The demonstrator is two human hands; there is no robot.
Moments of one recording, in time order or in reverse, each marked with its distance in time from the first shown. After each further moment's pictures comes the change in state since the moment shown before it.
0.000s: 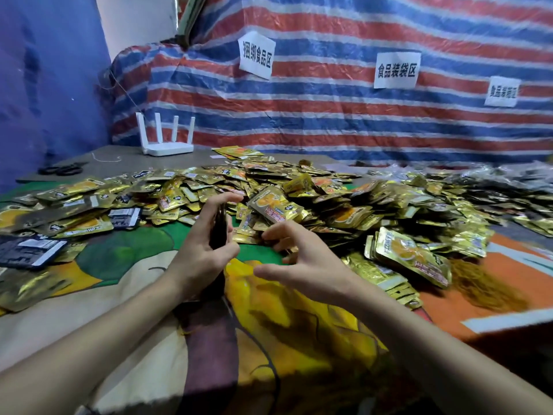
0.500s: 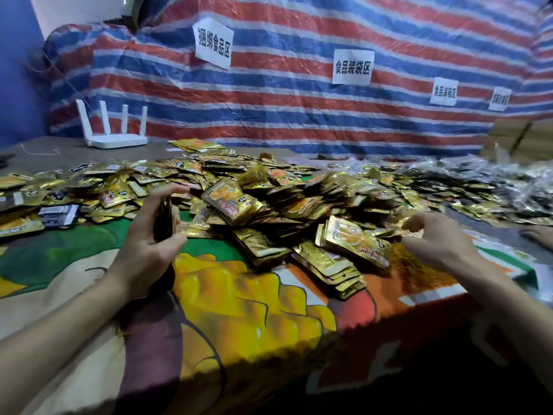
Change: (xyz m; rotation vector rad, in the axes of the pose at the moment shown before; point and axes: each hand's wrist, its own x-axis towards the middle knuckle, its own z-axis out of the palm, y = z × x) left_hand 0.003 -0.011 0.007 0.015 0.026 0.048; right_hand -0.094 0.100 -0.198 -0.790 0.441 0.531
